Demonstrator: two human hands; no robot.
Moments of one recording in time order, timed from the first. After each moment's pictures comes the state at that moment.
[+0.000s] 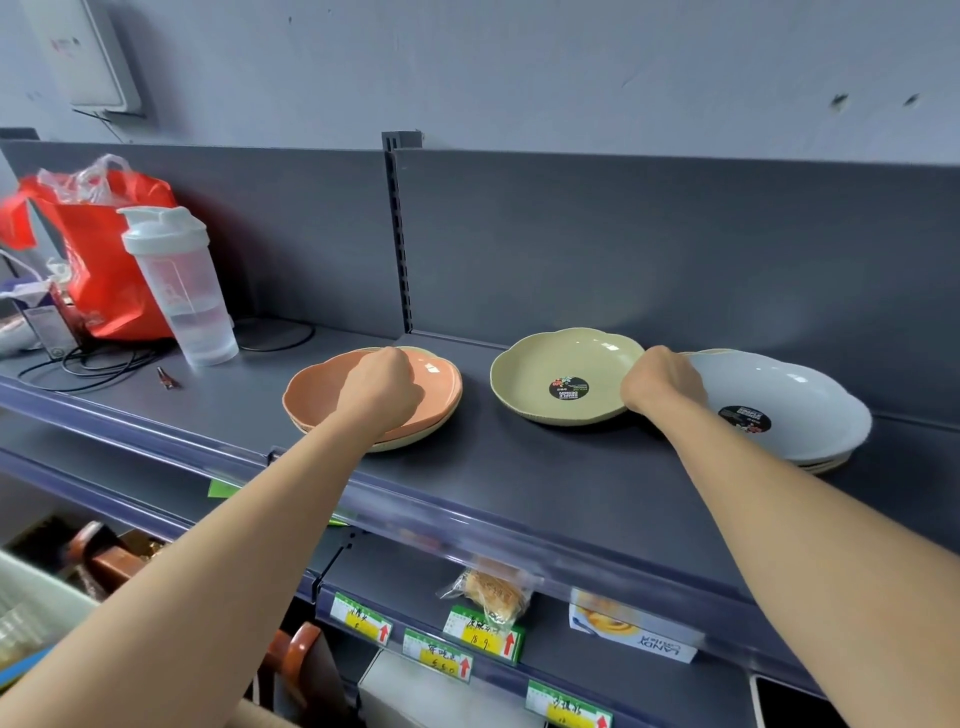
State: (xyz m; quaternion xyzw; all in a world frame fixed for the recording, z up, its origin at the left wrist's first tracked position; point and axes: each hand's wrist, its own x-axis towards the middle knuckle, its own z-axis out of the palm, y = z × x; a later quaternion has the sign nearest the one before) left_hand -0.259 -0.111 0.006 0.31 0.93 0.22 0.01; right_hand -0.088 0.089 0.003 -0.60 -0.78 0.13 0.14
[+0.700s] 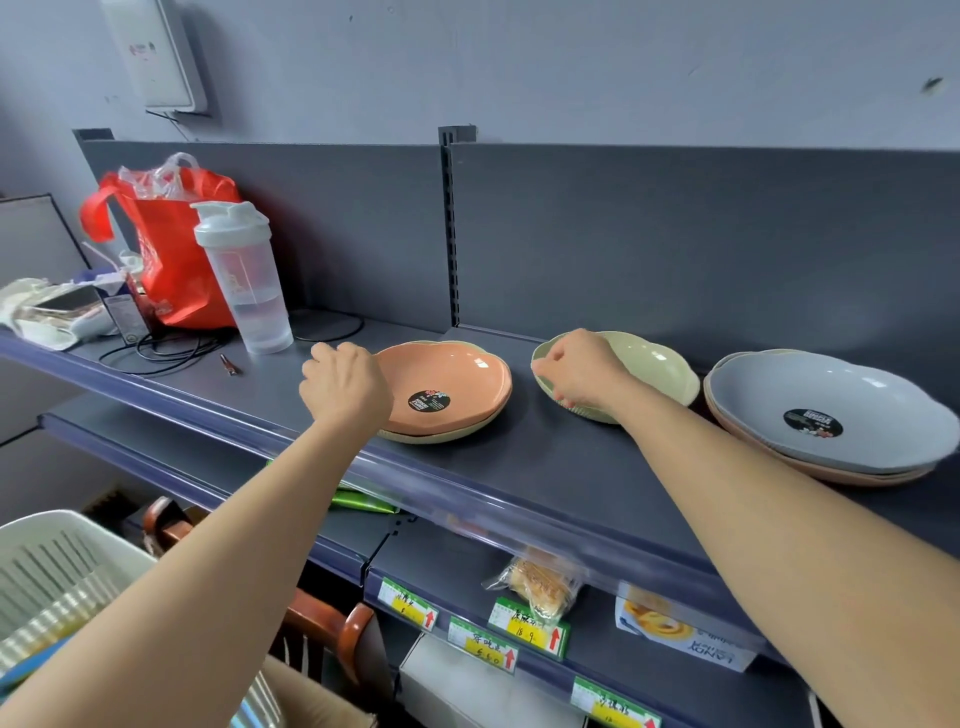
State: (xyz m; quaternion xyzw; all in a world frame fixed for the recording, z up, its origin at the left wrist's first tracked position) left_hand -0.291 -0.167 0.003 0.13 0.98 0.16 -0.06; right_hand -0.165 0.016 0.012 -0.34 -0.89 0.29 0.12
